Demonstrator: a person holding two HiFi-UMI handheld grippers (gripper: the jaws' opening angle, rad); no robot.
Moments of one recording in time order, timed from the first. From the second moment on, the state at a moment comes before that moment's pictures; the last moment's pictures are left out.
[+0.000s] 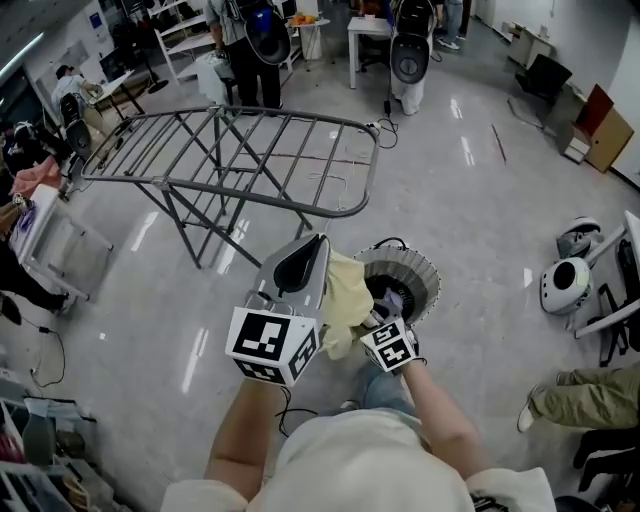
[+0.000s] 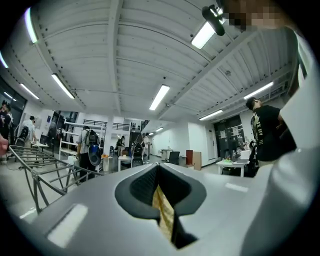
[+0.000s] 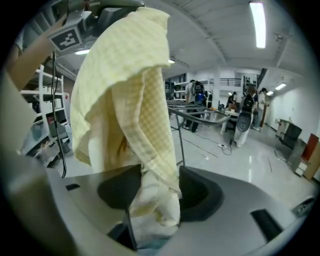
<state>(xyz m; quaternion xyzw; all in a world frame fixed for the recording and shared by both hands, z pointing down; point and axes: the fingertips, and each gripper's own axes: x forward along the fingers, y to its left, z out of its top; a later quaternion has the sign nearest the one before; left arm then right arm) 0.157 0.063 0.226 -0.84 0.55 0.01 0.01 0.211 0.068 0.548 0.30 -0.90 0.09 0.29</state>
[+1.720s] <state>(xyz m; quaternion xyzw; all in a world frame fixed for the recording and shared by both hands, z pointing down) 0.027 -0.122 0.259 -0.75 0.64 -0.14 0.01 0.312 -0.261 0.211 0.52 -0.84 -0.07 0.11</state>
